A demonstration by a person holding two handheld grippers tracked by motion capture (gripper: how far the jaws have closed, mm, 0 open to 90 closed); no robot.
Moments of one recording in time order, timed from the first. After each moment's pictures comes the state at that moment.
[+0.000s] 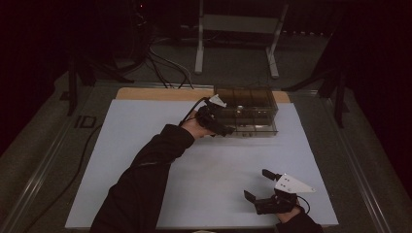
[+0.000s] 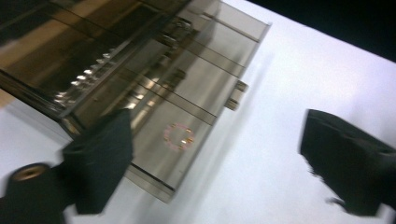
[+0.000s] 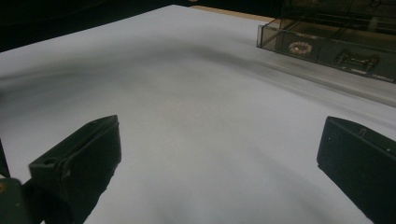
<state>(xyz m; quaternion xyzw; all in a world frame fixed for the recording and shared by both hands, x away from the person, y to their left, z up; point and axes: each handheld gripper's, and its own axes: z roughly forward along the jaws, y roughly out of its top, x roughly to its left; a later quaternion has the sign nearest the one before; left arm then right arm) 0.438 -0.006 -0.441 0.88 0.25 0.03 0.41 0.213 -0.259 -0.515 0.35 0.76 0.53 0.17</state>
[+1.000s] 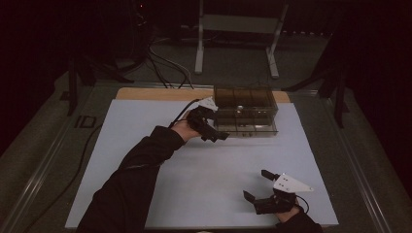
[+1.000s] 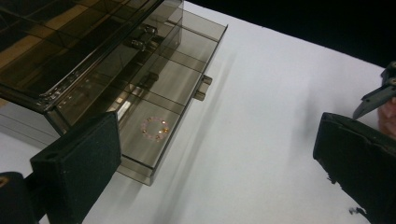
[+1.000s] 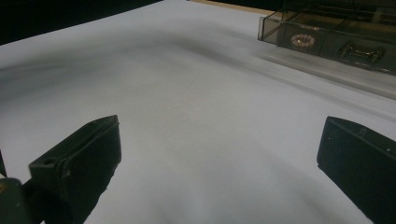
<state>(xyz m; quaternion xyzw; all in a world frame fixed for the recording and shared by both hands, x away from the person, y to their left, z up) 0.426 0.016 -0.433 0.88 0.19 0.01 0.44 0.215 -0.258 -0.519 0.35 0.76 0.52 0.17</state>
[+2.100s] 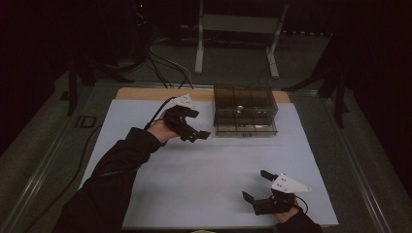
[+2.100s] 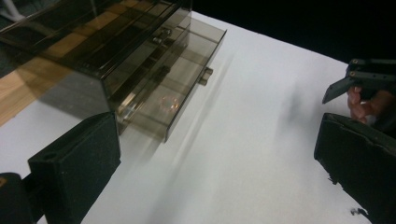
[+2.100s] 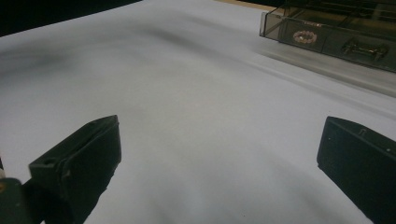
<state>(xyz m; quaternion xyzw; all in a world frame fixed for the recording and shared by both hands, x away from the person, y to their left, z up) 0.402 0.083 -0.406 0.87 0.21 0.03 0.45 0.214 -0.255 -0.519 0.35 0.77 0.51 0.17</state>
